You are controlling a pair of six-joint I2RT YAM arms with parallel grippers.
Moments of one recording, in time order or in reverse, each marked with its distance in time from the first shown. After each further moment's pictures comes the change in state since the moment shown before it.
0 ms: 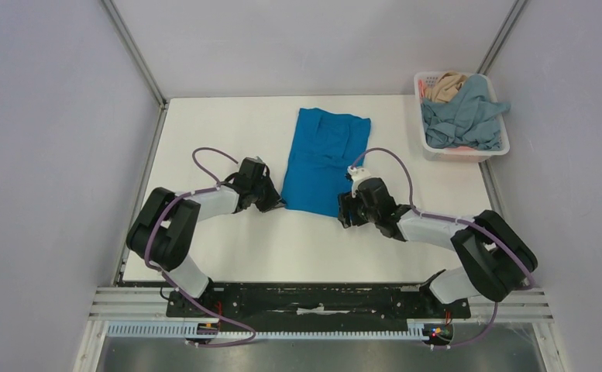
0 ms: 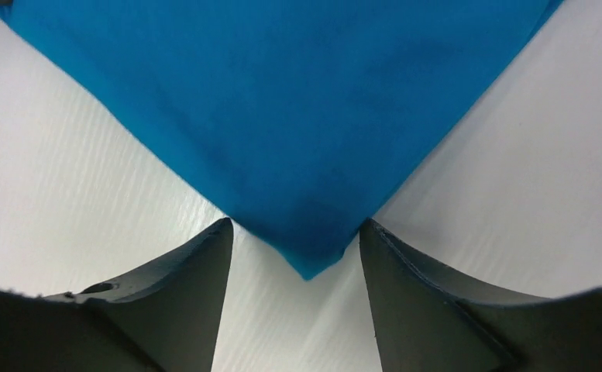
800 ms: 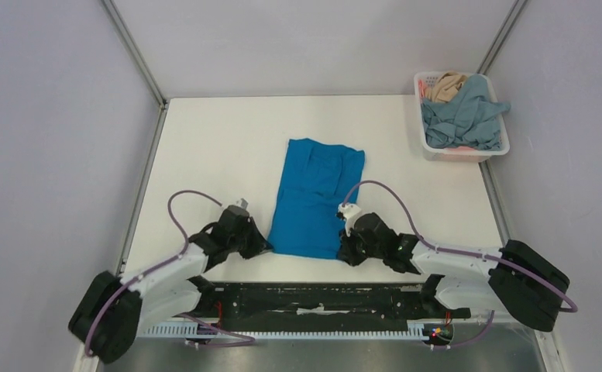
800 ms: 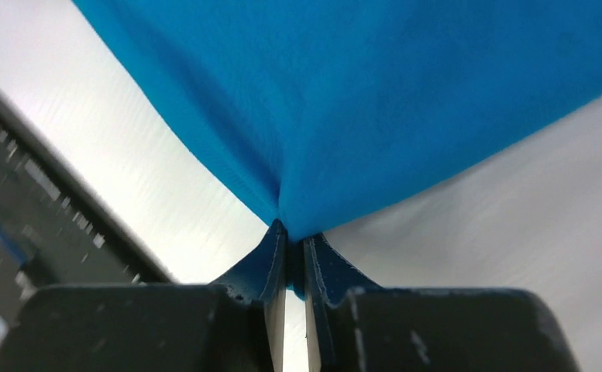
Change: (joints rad) left arm -0.103 -0.547 -0.429 -0.103 -0.045 -0.081; right arm 0.264 -0.212 -0.167 -0.067 -0.040 0.112
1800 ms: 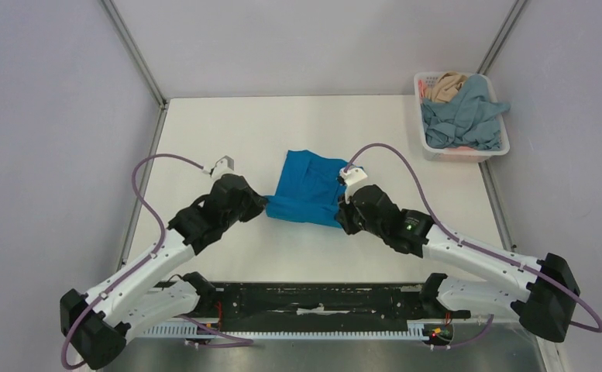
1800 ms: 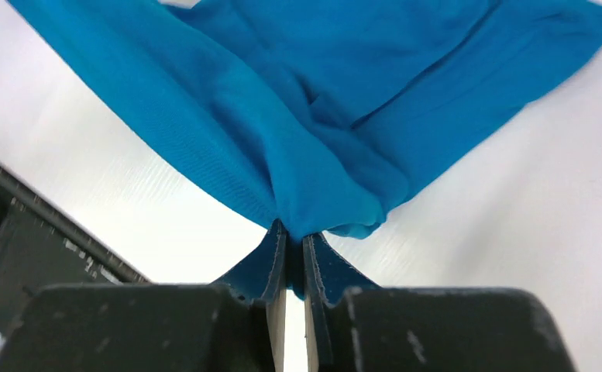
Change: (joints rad) left arm -0.131 -0.246 0.390 -0.405 -0.368 -0.065; right arm 0.083 -0.145 0.362 -0.391 0.241 -0.003
